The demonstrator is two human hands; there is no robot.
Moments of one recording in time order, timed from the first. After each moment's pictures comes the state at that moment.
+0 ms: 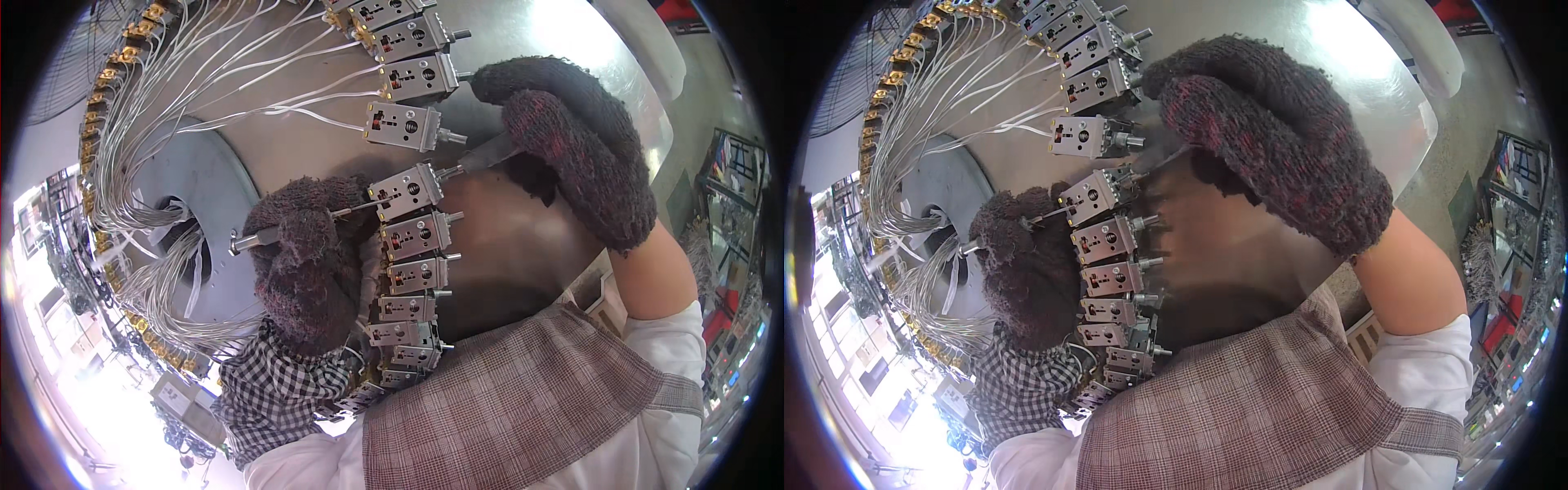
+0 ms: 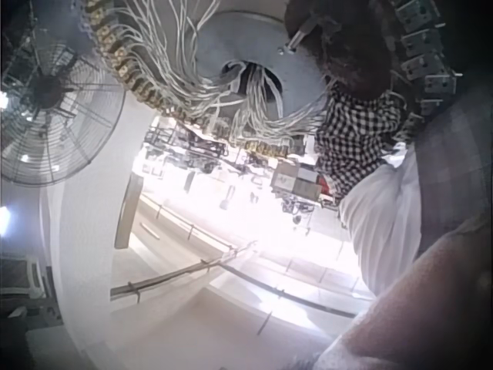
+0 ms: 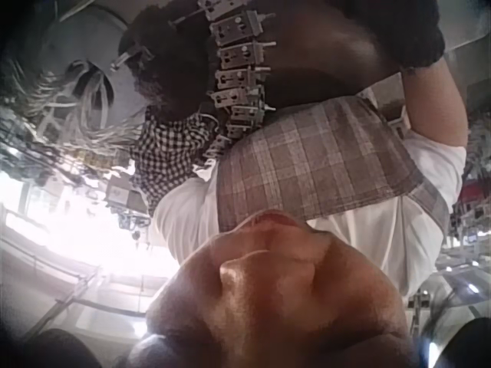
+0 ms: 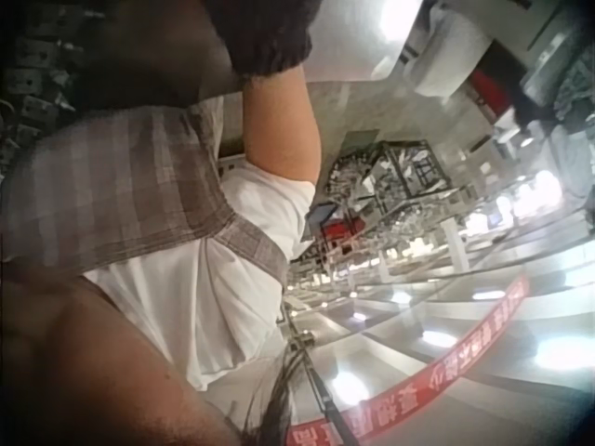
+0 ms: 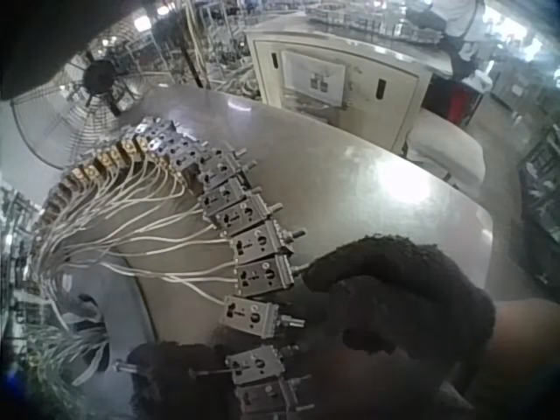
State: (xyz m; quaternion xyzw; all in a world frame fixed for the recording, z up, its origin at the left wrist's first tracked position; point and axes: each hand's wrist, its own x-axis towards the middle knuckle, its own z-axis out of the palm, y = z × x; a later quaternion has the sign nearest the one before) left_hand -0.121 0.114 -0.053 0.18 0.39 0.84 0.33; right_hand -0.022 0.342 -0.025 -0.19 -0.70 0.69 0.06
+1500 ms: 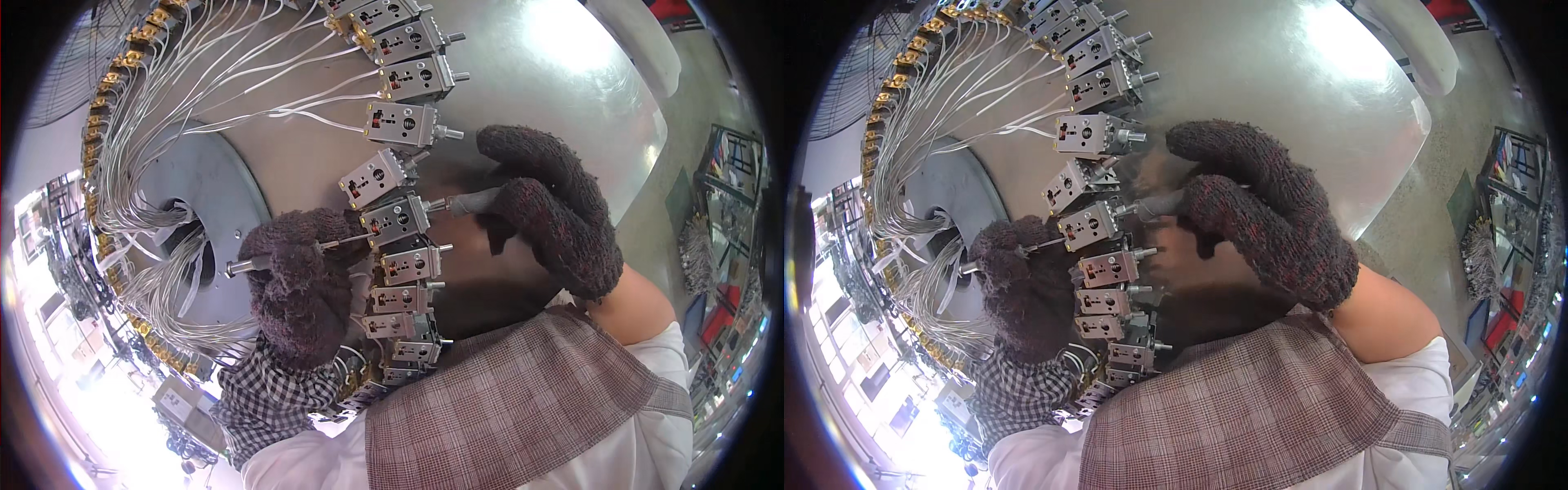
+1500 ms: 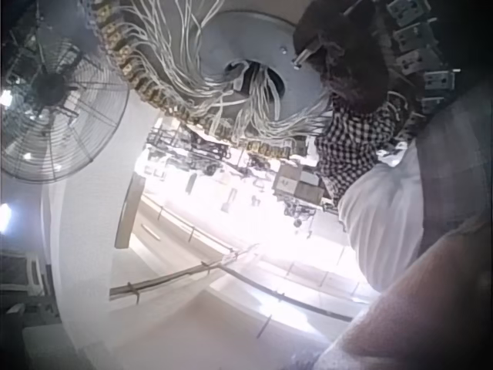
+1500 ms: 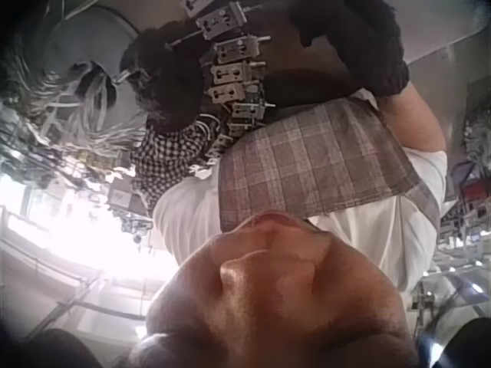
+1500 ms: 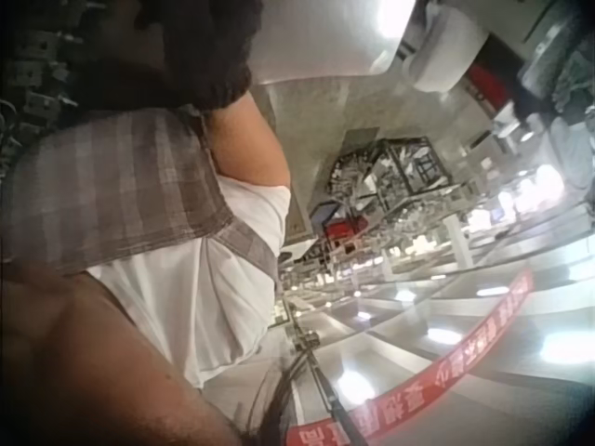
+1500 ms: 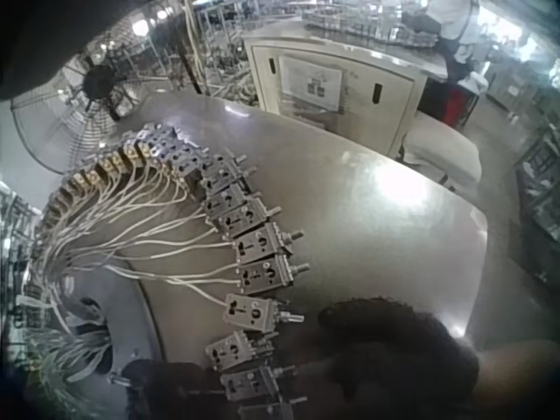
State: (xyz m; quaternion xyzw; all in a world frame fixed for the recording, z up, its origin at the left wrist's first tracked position) left_hand -0.116 0.092 -0.033 0.04 0.46 0.82 0.33; right_hand 0.009 0.294 -0.038 -0.24 -0.53 0.81 0.07
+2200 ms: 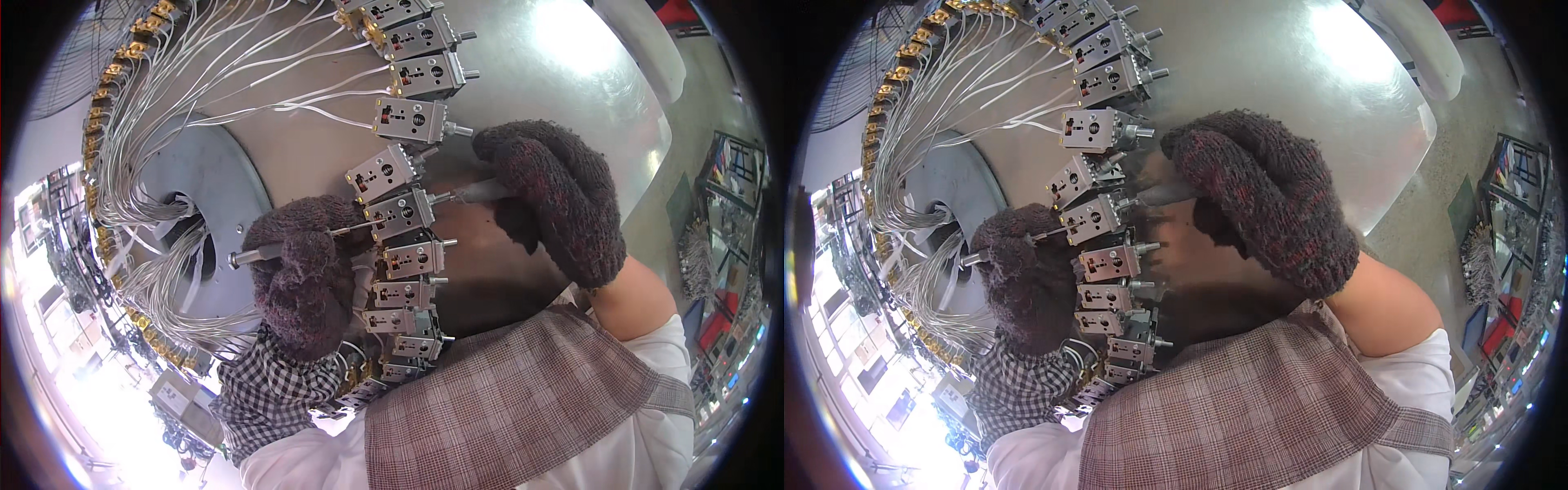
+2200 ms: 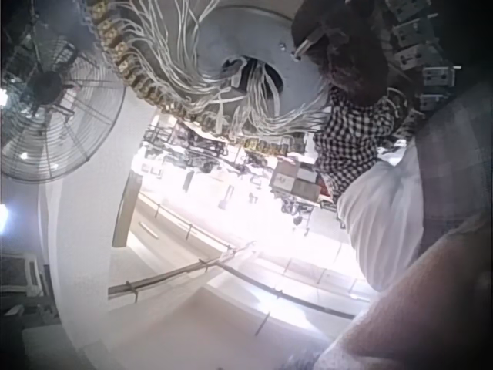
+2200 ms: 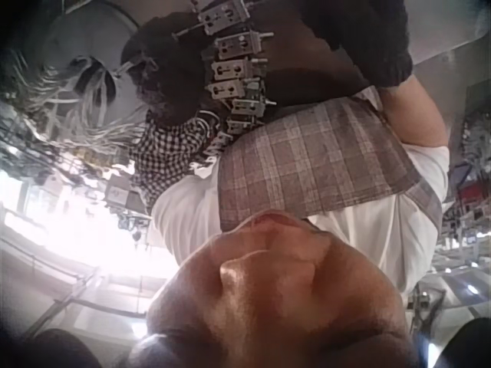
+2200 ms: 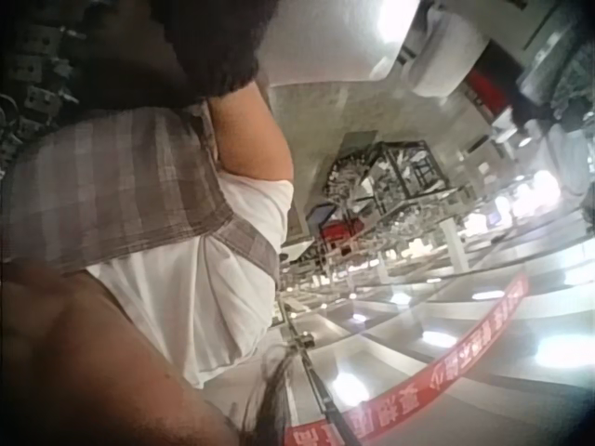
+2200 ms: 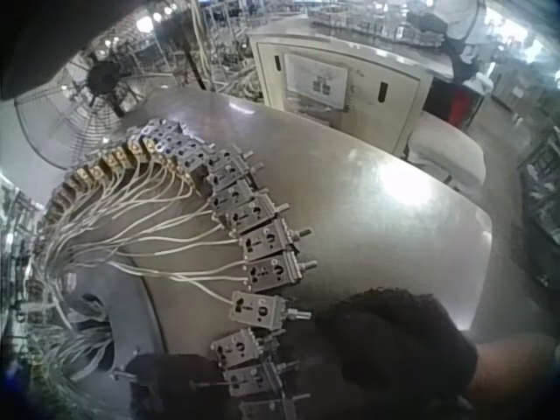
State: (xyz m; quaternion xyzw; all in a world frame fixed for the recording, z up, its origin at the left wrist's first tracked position) left_hand -0.121 0.104 -0.035 0.16 0.45 0.82 0.33; right_hand -0.009 0.307 -0.024 -0.30 -0.53 0.79 0.03
